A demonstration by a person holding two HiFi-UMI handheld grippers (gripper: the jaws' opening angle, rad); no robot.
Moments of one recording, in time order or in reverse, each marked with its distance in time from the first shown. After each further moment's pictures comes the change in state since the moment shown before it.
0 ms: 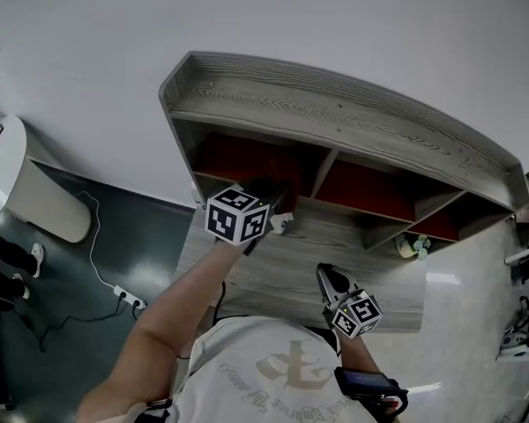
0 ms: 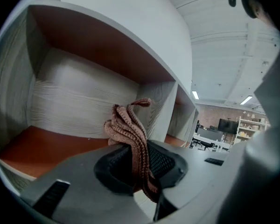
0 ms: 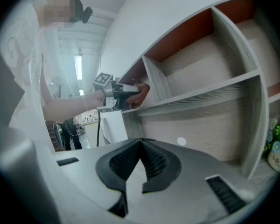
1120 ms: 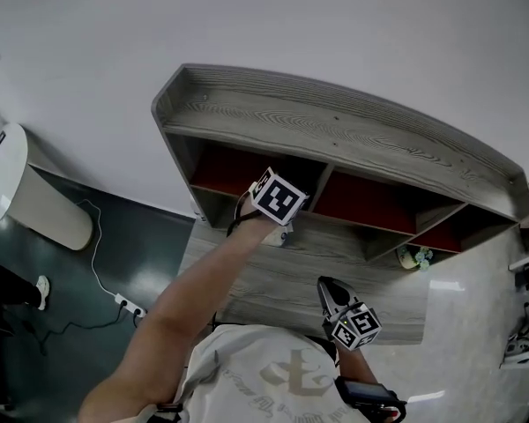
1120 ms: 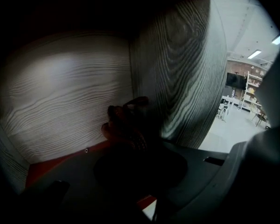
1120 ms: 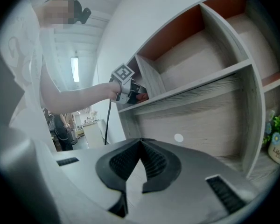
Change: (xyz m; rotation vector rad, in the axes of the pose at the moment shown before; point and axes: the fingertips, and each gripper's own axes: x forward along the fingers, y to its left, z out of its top) left arm 0.089 0.022 -0.023 0.286 0.410 0.135; right arm -0.001 -0.018 -0.013 0.047 -0.004 -0.017
